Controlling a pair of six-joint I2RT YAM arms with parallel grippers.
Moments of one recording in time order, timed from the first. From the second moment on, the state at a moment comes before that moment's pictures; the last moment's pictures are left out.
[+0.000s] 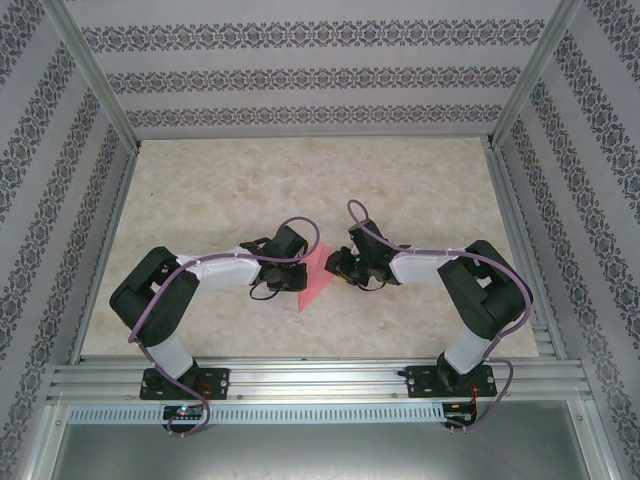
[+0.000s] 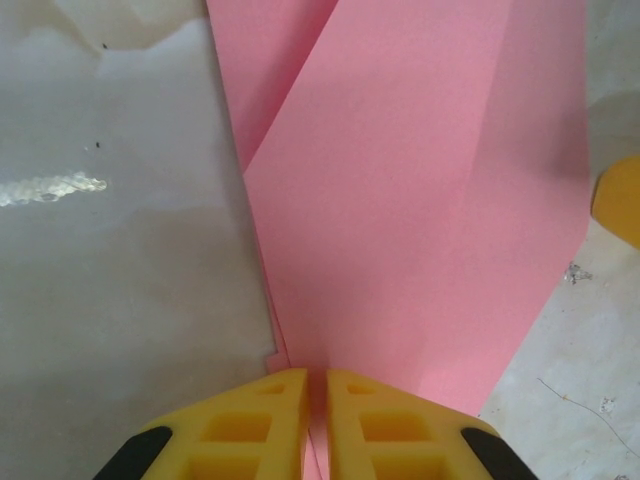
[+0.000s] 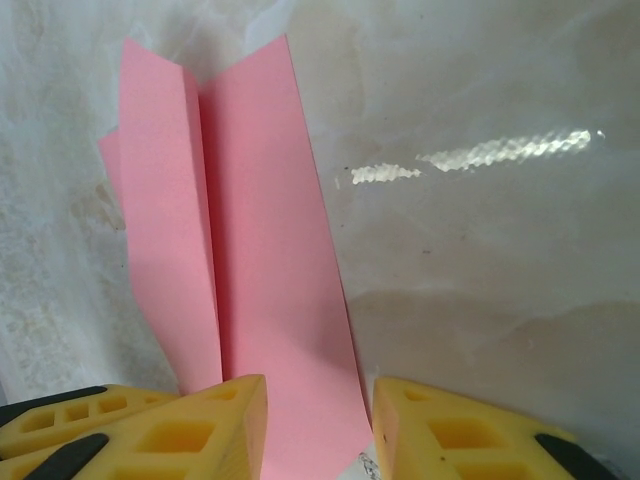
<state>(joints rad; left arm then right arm) -0.72 1.70 0.89 -0.35 0.15 -0.68 0.61 1.70 0.74 0.01 -0.34 0.97</state>
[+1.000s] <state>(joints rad) -0.72 1.70 0.89 -0.34 0.15 -0.68 0.62 1.70 0.75 0.00 -0.33 0.97</state>
